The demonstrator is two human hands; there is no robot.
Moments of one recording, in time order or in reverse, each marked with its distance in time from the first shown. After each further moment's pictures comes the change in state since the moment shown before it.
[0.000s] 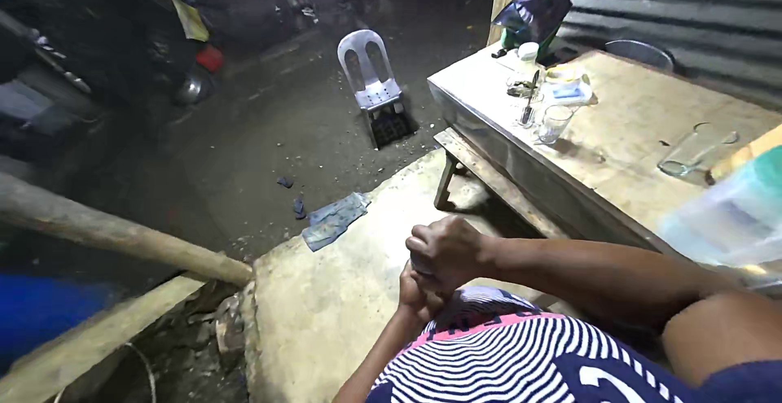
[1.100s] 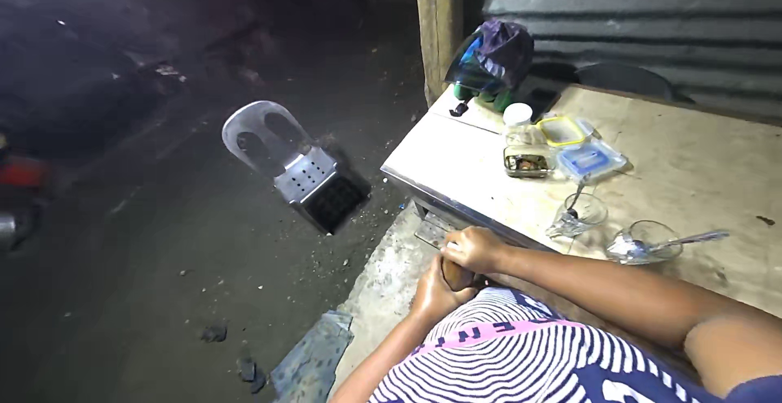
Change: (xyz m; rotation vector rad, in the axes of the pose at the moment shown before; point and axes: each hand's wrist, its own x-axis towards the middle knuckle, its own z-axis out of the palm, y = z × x) left_hand 0.579 0.205 0.146 1.650 -0.539 0.018; right_hand 0.172 0.555 0.036 0.477 -0.294 1.118
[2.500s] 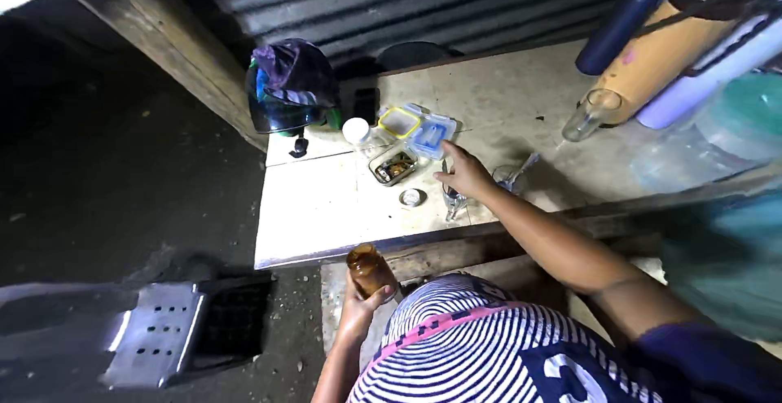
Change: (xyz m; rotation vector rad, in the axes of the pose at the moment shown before) left_hand 0.136 -0.002 -0.023 -0.550 -0.353 0.099; right_hand -0.061 0.184 -0.055 0.382 1.029 0.601
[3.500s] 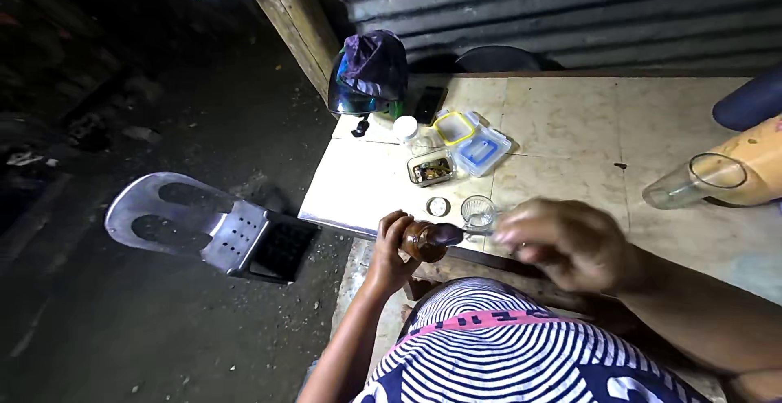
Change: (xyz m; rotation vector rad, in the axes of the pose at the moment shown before) left_hand 0.032 0.058 0.107 0.719 0.150 0.768; right_hand -0.065 -0.025 -0.148 0.374 -0.051 -1.249
